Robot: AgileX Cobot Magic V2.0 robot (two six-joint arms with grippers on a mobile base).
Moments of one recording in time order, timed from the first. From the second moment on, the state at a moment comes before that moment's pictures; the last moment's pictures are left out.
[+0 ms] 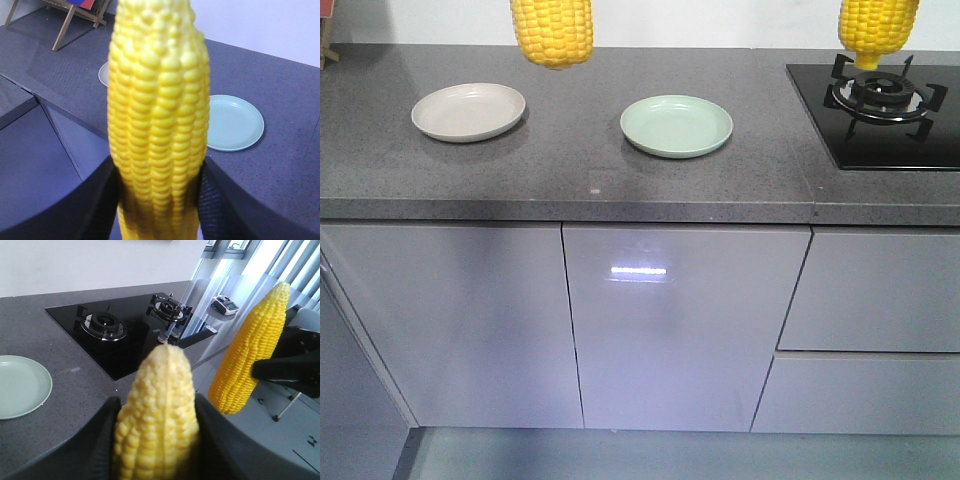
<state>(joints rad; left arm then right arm) -0.28 1.90 -2.69 -0.68 1.29 0.00 -0.11 1.50 -1.99 0.73 1.21 -0.56</state>
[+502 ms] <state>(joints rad) -0.28 1.90 -2.69 -0.68 1.29 0.00 -0.11 1.50 -1.99 0.73 1.21 -0.56</state>
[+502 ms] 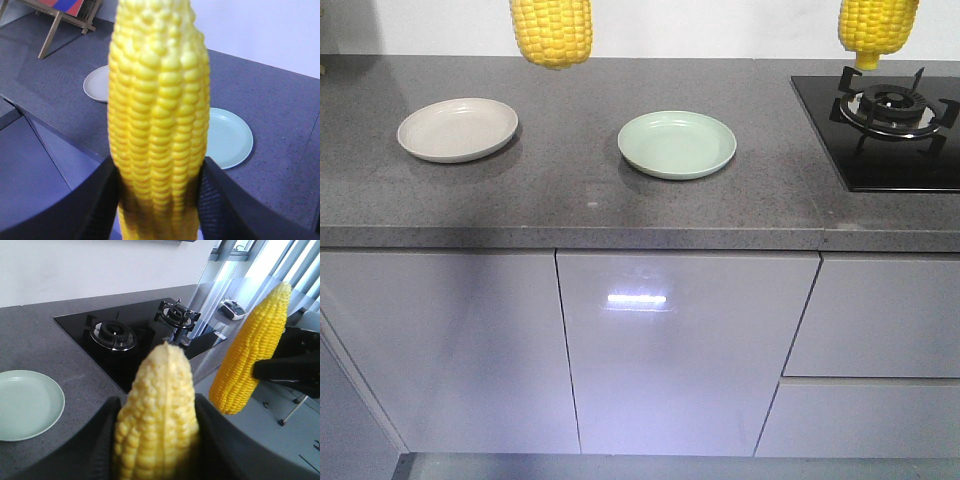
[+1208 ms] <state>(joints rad) -0.28 1.90 -2.69 -0.68 1.29 0.00 -0.11 1.50 -1.99 0.73 1.21 -0.56</state>
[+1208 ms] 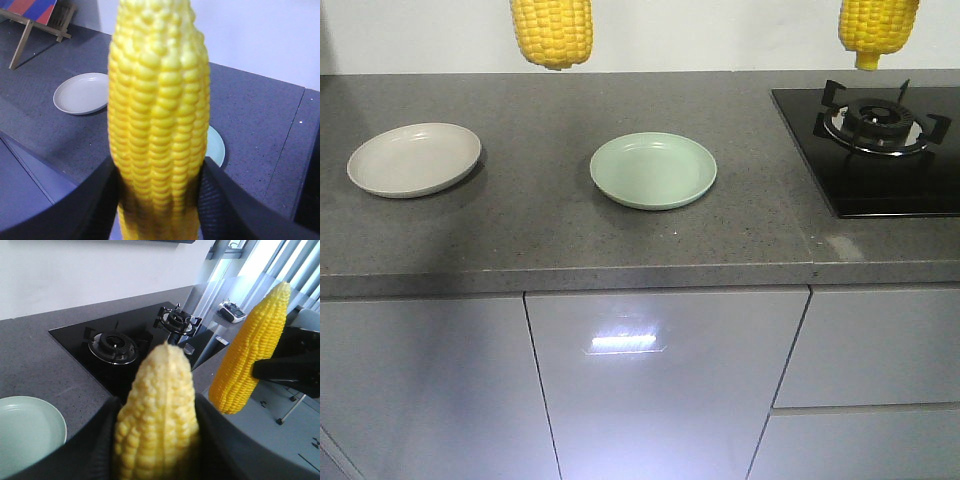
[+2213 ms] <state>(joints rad) -0.28 1.90 -2.69 -0.68 1.29 0.00 -0.11 1.50 -1.99 0.73 1.21 -0.56</state>
